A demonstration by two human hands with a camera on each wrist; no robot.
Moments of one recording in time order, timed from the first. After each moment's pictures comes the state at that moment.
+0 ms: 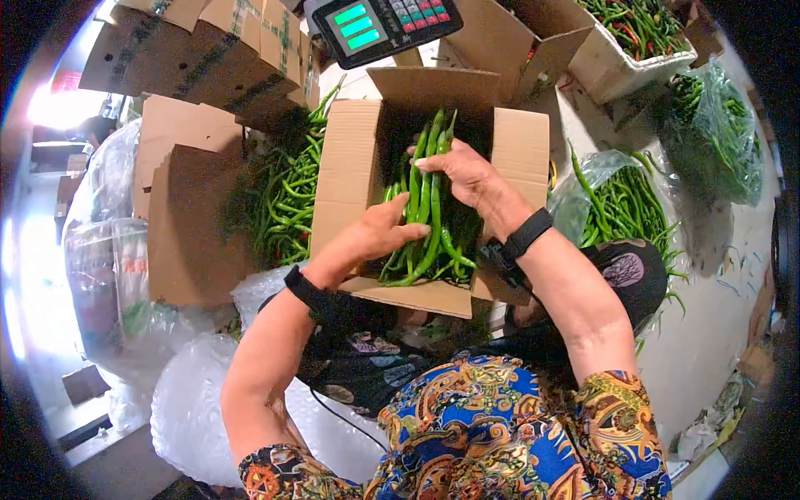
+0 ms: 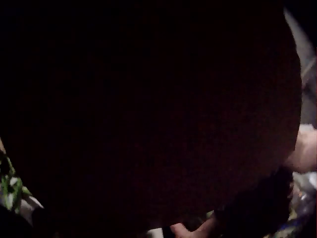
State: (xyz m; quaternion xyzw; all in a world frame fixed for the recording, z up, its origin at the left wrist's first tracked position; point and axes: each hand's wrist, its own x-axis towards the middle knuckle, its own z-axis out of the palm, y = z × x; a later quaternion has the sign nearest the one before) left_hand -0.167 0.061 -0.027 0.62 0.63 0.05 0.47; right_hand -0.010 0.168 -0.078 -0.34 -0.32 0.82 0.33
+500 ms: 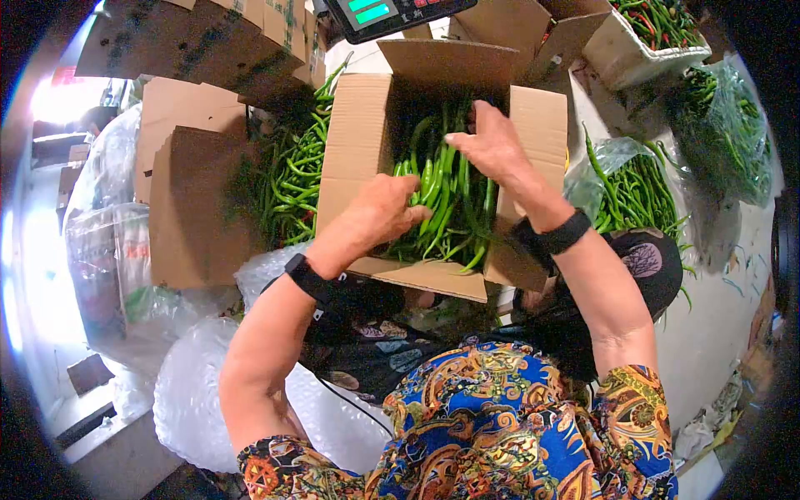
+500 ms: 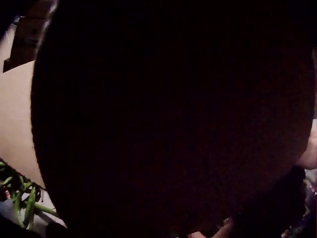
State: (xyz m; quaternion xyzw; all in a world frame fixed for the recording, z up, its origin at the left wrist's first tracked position) left_hand -0.158 0.069 0.020 0.69 0.63 -0.07 0.36; right_hand 0.013 0.167 -0.031 -0.56 -0.70 0.40 0.18
